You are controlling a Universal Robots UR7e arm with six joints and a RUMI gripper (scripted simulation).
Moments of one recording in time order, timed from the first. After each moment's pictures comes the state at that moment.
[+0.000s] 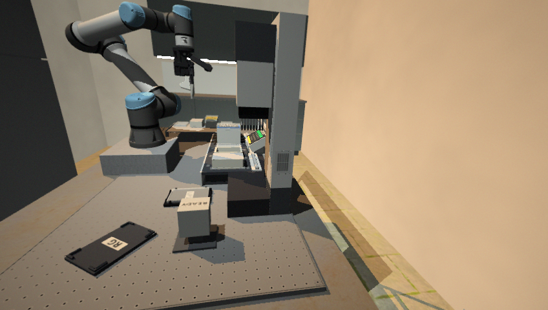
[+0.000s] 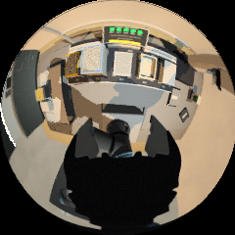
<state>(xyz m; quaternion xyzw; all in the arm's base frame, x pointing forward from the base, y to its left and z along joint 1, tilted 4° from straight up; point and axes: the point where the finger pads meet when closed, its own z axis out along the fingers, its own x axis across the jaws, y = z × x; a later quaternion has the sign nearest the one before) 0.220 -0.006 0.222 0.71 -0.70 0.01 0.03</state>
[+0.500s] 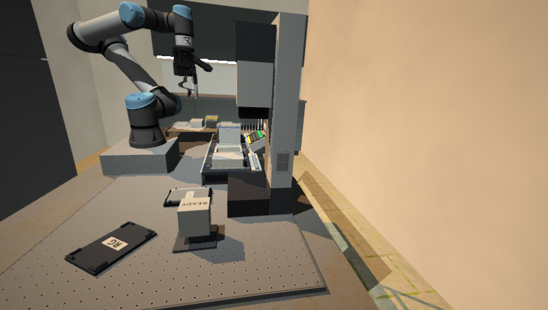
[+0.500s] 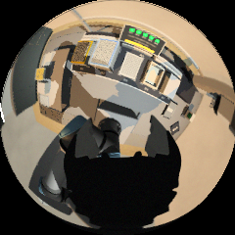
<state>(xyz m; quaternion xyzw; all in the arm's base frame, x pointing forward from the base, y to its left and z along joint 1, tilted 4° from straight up) 0.220 -0.006 0.222 0.80 -0.60 0.01 0.03</state>
